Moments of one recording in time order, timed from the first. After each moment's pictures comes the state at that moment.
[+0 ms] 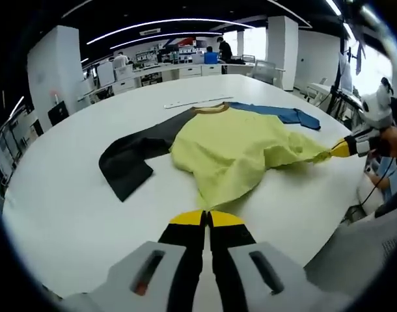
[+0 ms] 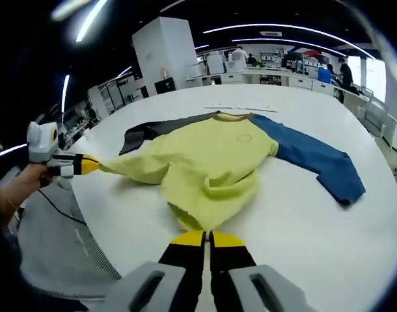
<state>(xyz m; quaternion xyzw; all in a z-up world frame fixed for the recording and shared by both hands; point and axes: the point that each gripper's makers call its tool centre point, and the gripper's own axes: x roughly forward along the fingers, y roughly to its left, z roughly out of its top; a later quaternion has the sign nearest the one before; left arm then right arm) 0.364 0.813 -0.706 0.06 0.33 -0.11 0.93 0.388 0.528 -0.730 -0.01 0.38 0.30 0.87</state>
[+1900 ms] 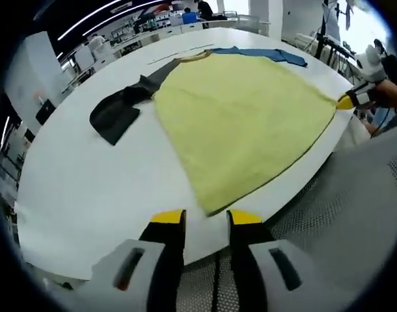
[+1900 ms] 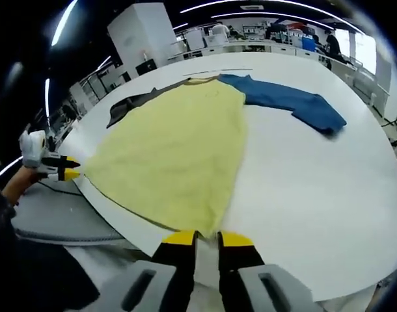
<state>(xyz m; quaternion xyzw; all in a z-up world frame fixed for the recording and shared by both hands) 0.282 0.827 -0.753 0.10 0.45 -0.15 0.87 0.328 0.469 -0.771 -0.01 0.46 0.27 0.84</state>
